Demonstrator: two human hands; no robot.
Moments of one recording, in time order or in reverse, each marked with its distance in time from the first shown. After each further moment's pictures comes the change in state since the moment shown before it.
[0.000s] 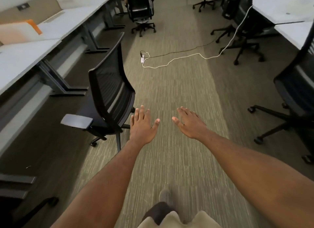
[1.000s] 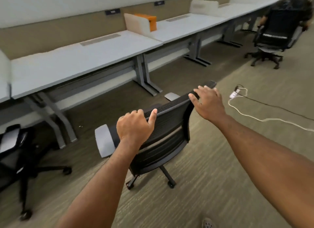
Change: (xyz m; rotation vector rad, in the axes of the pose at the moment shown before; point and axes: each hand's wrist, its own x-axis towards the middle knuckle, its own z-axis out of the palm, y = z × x) left_hand 0.334 -0.150 -0.146 0.364 0.466 -0.818; right_hand 0.601 -0.164 -0.104 -0.013 0.236 -0.665
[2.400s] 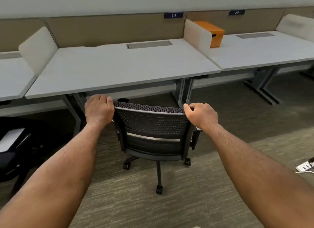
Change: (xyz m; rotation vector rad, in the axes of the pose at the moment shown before) left_hand 0.433 -0.210 0.163 -0.103 0.177 -0.602; right_hand 0.473 -0.087 0.198 0.172 -0.351 -0.248
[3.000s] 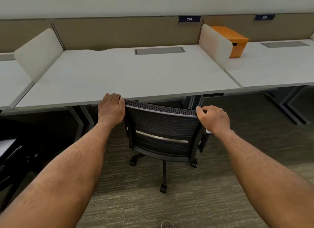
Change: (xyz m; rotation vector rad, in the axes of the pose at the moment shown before) left_hand 0.151 0.052 0.099 -0.006 -0.129 -0.040; right_hand 0.206 0.049 0.016 0.001 0.061 -0.045
